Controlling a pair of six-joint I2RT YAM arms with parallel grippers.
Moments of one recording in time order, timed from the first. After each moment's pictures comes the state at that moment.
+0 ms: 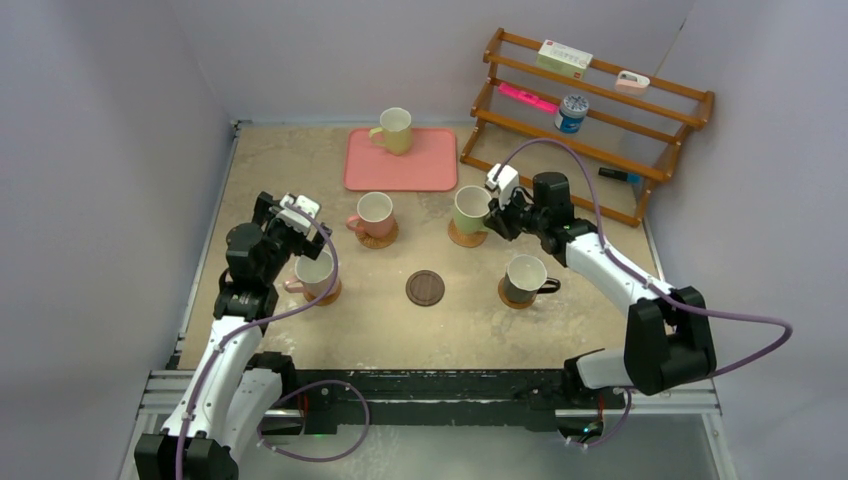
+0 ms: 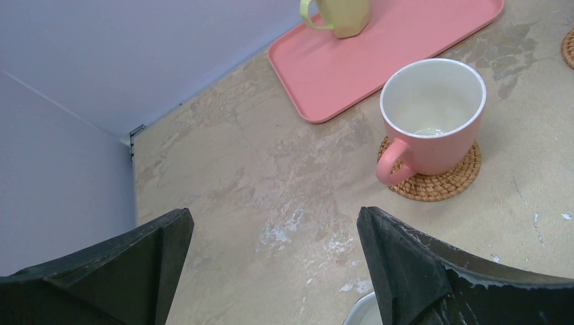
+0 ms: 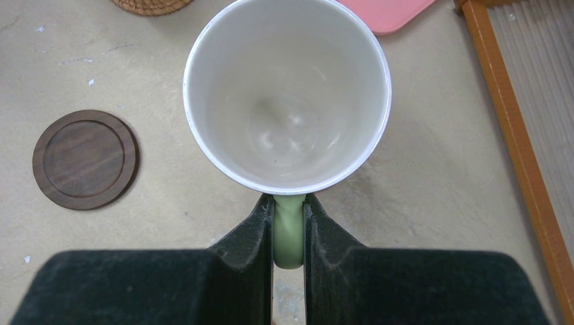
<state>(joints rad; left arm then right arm) -0.06 0.75 0.51 0.07 0.22 0.45 0.29 1.37 0.86 -0.09 -0.47 -0.36</state>
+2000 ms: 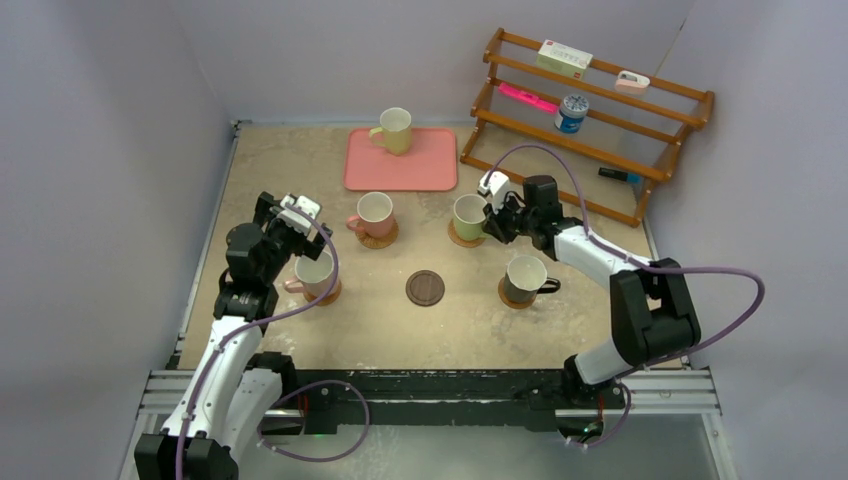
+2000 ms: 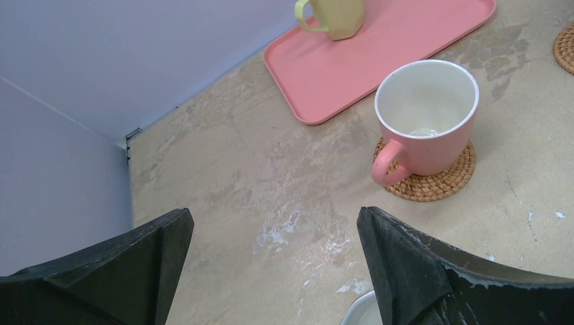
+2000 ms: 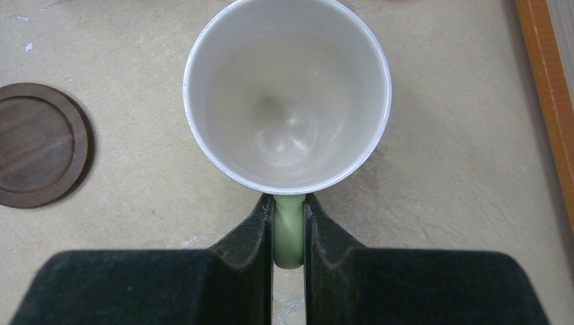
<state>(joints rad) -0.06 0.75 0.51 0.07 0.23 0.45 0.29 1.51 0.86 -0.03 -0.44 -0.41</state>
